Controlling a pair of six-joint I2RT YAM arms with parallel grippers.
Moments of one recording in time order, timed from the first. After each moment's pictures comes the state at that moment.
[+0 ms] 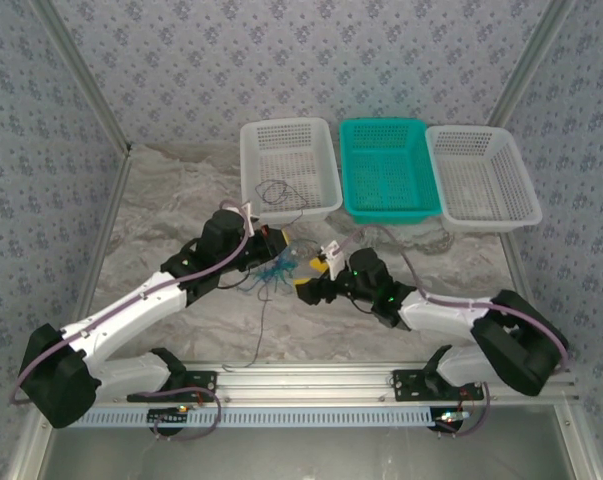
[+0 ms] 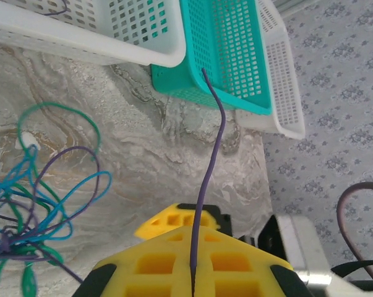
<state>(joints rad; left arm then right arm) -0.72 1.14 0.80 -0.13 0.17 -0.99 0.81 1.35 0.45 0.54 -0.29 0.21</state>
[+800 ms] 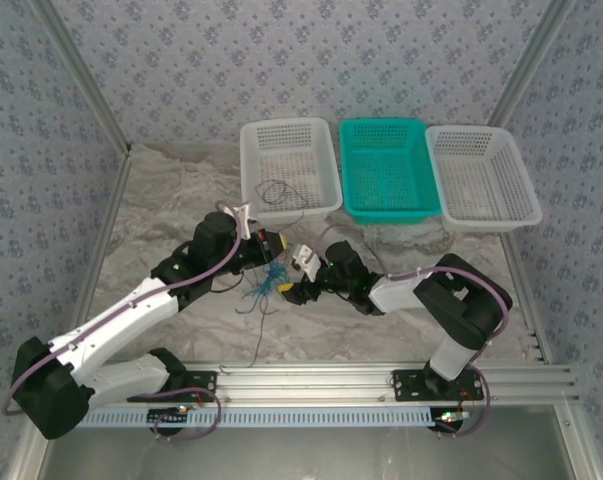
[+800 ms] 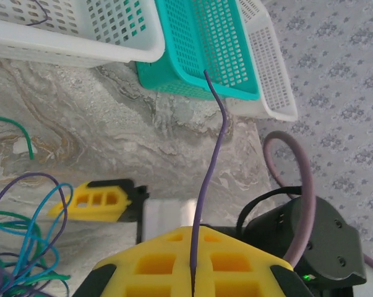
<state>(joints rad) -0.72 1.06 0.80 -0.18 0.21 -0.89 0.78 1.67 0.57 0.68 -0.41 -0.10</state>
